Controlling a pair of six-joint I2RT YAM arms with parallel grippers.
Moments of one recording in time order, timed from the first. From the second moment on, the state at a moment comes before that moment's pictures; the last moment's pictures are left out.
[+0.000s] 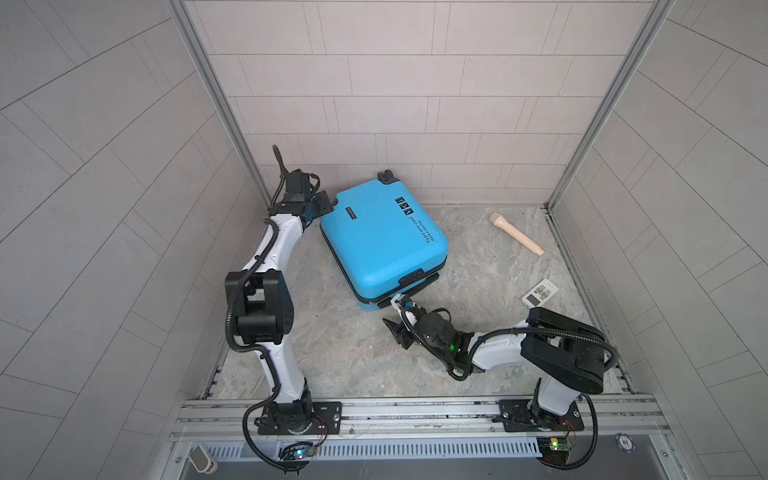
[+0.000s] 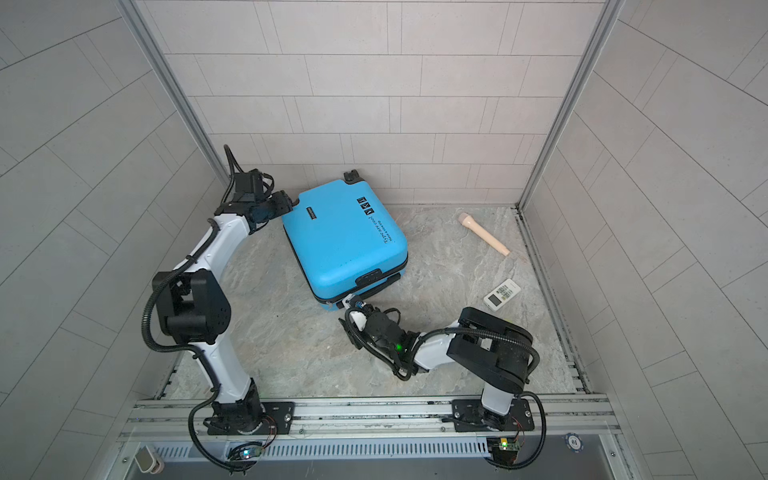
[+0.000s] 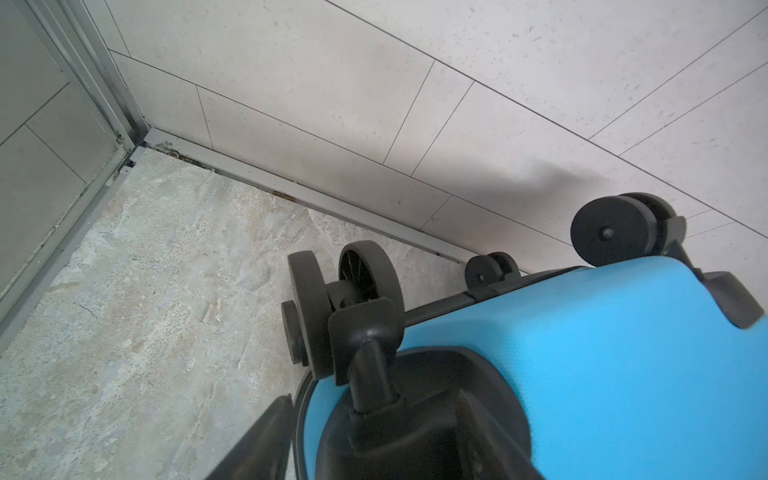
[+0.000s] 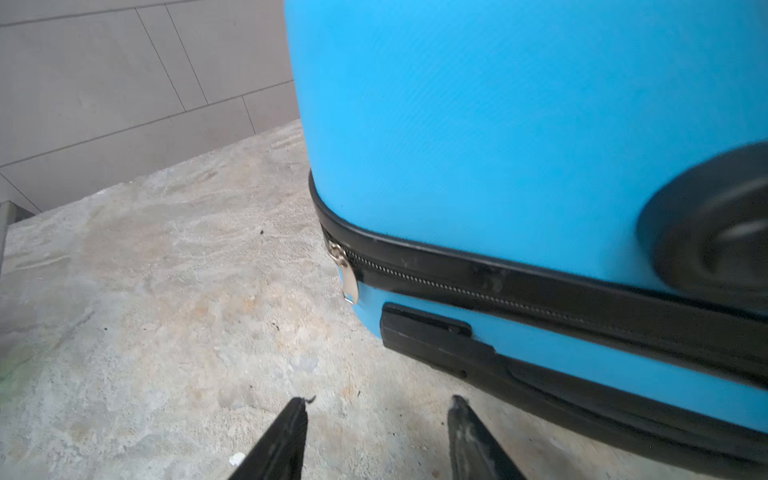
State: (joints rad) left arm 0.02 1.88 1.69 -0.49 0.08 -0.36; right arm 1.05 1.72 0.60 0.82 0.22 0.14
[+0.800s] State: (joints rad) left arm -0.03 1.70 1.46 -0.44 0.15 -0.39; right arm 1.07 1.79 0.59 0.99 0.26 0.13
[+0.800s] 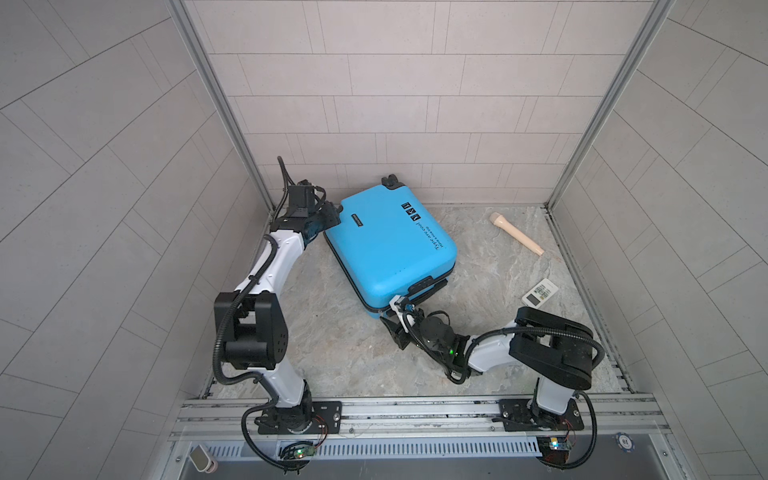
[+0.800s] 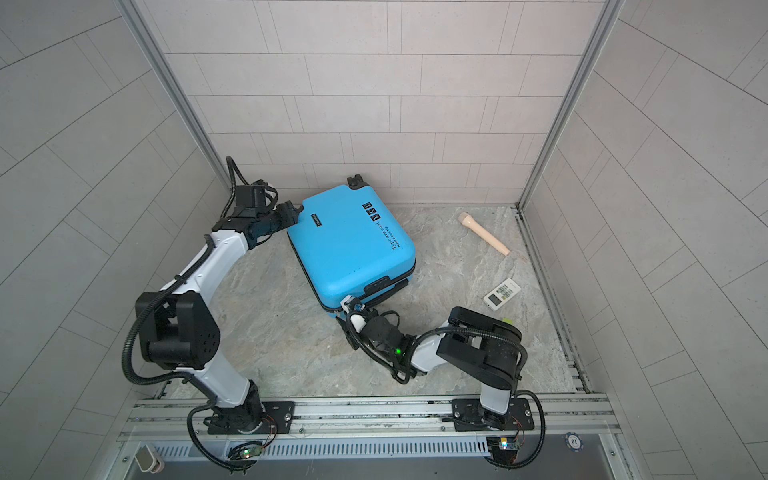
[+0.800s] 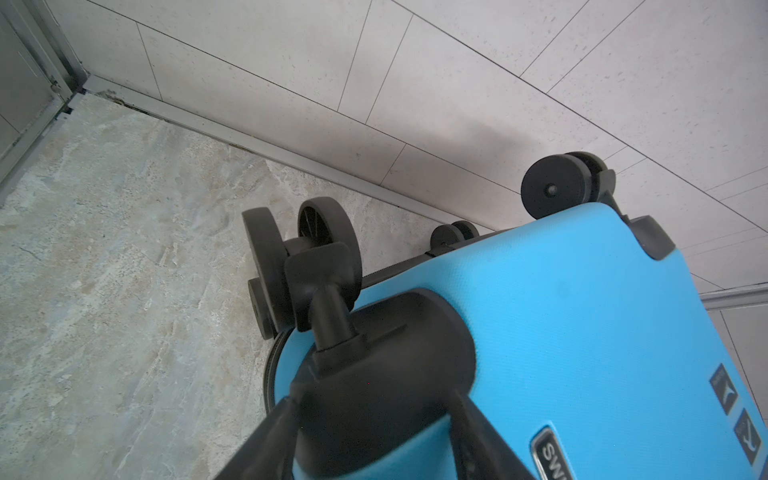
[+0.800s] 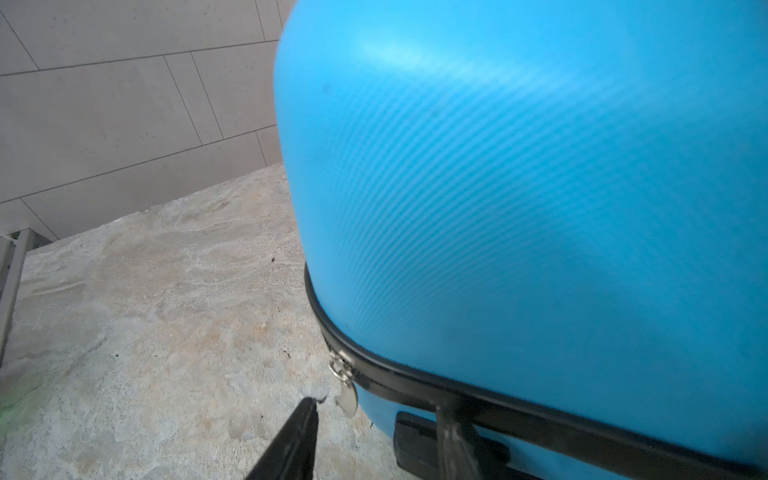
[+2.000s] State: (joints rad) left arm -0.05 1.62 1.32 -0.36 0.23 -0.42; right arm 0.69 1.76 0.67 0.78 0.12 0.12
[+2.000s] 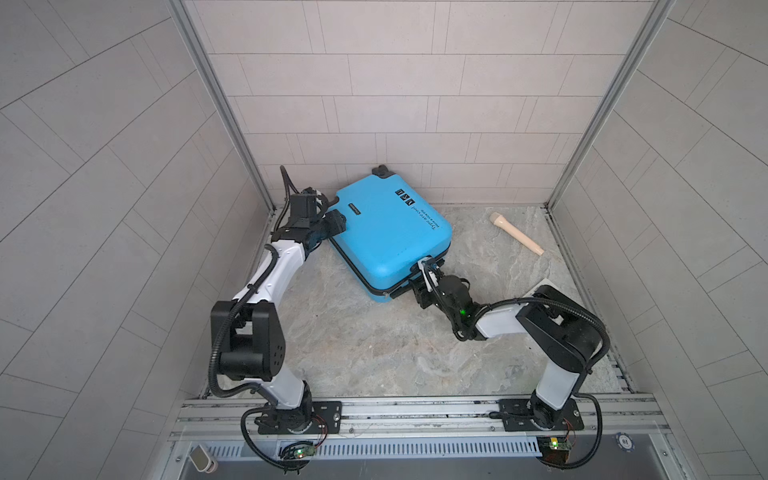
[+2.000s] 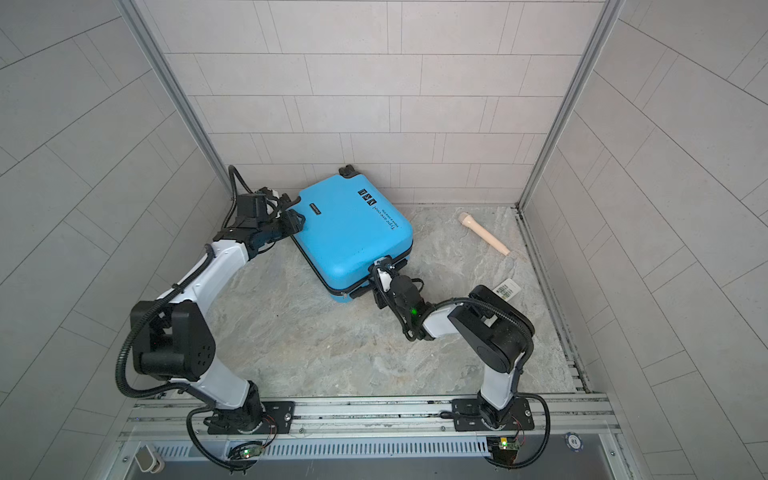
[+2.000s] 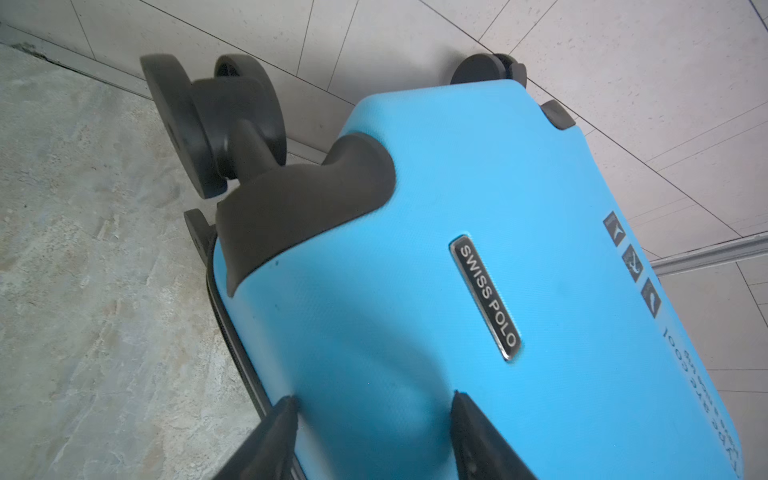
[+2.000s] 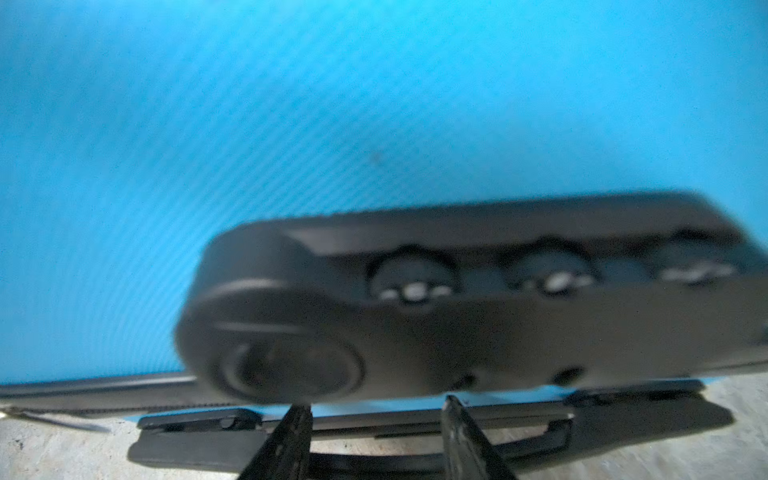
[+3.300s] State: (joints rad) left arm -0.26 1.53 1.36 -0.46 0.14 -0.41; right arm 1.04 1.87 0.70 1.01 0.38 0.08
